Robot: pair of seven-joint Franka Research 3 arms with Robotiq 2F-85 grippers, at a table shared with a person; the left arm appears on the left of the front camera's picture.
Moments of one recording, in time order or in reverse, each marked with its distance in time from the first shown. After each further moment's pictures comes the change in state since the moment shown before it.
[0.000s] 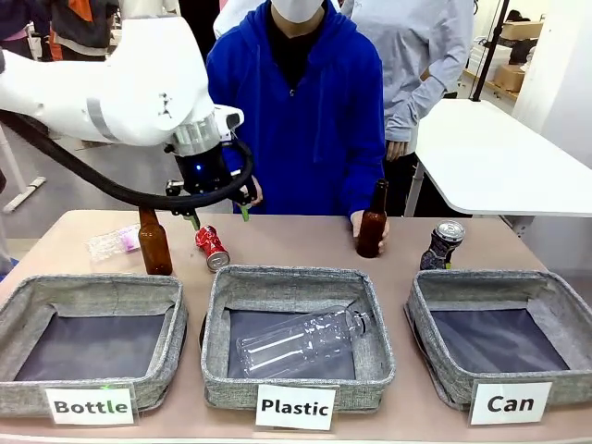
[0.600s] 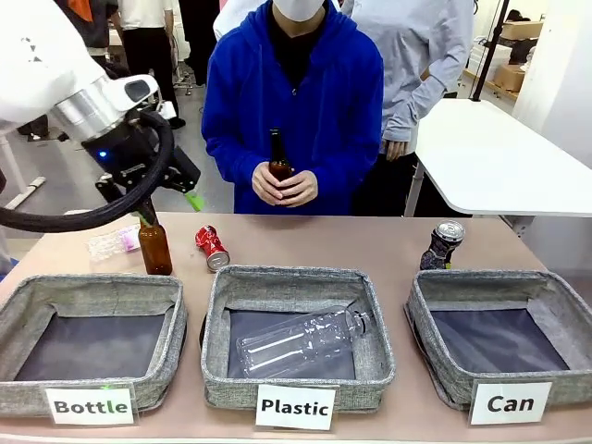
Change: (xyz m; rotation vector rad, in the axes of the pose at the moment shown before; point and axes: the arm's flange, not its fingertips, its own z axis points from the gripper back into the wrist) left arm -0.059 0.100 0.070 -0.269 0.005 -0.154; right arm 0.000 0.000 0.000 0.000 0.001 0.000
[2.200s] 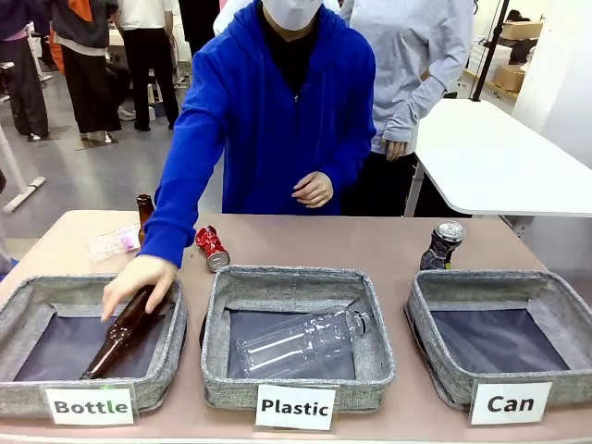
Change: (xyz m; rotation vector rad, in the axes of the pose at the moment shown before) left arm -0.152 0.226 0.226 -0.311 -0.037 0.702; right arm 0.000 0.000 0.000 0.000 0.001 -0.001
